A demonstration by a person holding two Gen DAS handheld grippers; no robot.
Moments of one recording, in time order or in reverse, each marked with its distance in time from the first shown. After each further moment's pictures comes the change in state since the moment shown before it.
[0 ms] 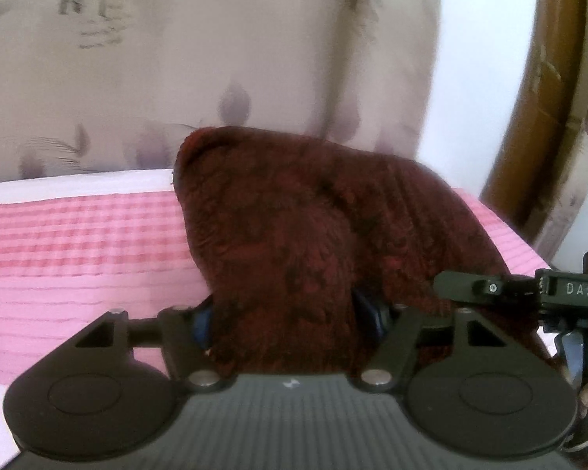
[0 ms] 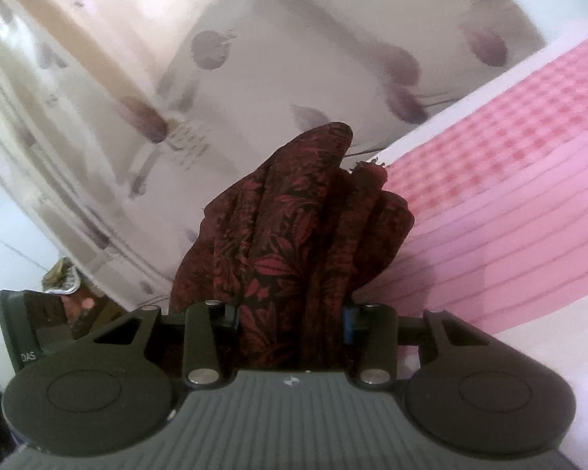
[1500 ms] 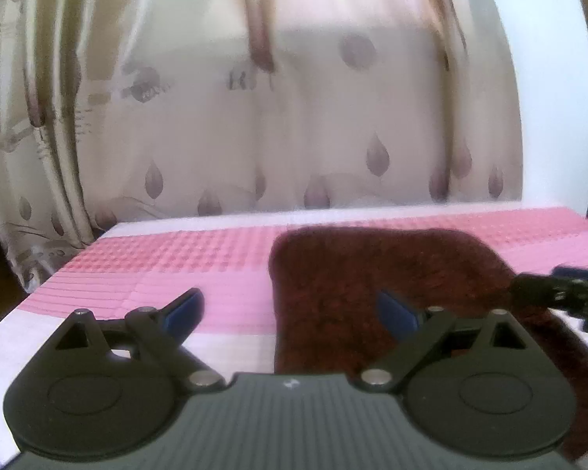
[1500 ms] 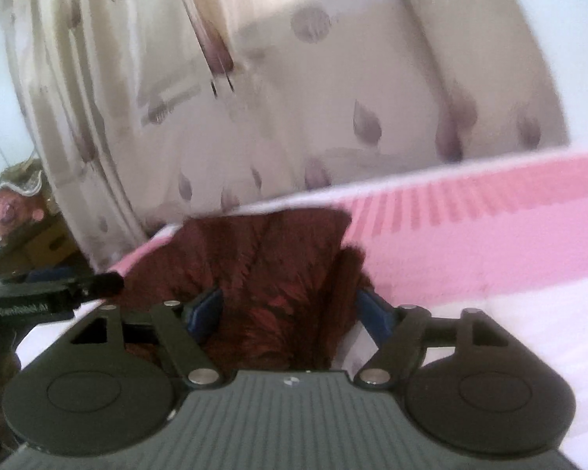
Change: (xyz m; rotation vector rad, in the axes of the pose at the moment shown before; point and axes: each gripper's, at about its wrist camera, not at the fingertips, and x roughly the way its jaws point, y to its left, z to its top) left arm -0.100 0.005 -0.072 0.028 -0.248 0.438; right arm -0.006 0.113 -0.104 -0.438 -0.124 -0.231
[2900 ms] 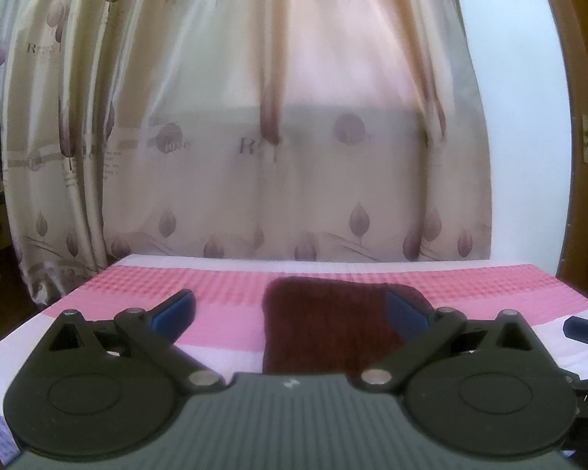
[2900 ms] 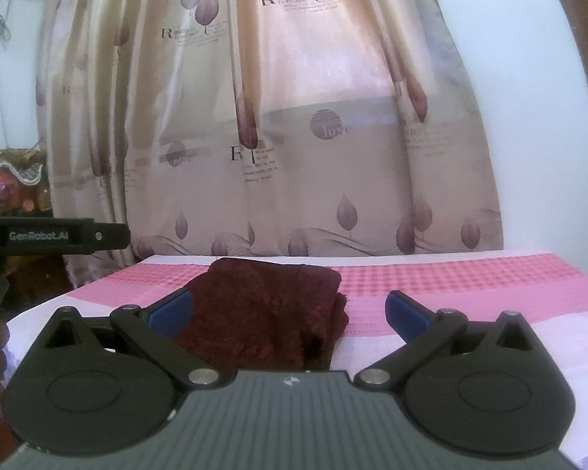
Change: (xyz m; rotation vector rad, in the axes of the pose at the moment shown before) left arm -0.107 -0.009 0.007 -0.077 -0.140 -0.022; right arm -0.127 0.073 -0.019 -0.180 -0.159 -0.133
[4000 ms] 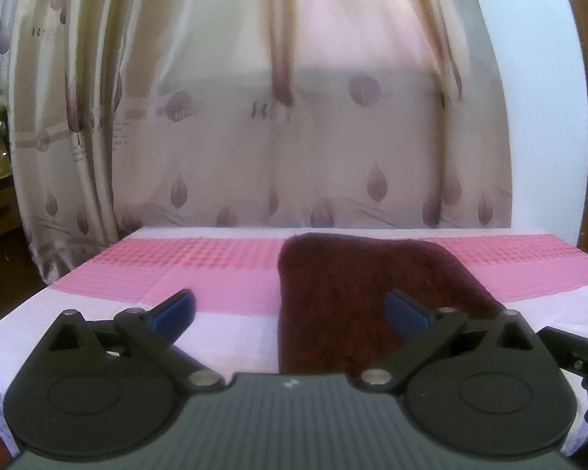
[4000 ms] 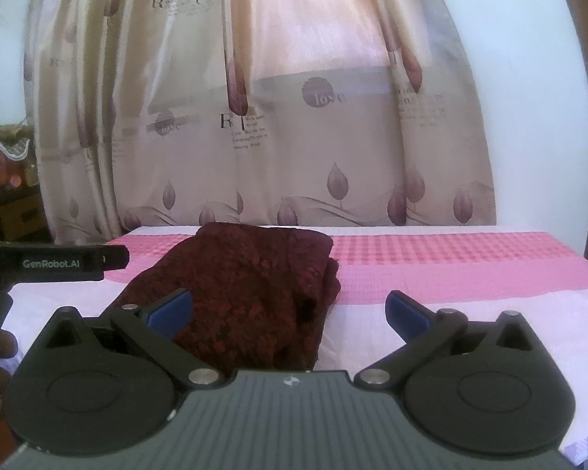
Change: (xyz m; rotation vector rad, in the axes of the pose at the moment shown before) left arm 0.024 0.004 -0.033 0.015 0.066 0.044; right arm 0.013 -0.001 -0.018 -0.001 0.079 -0.045
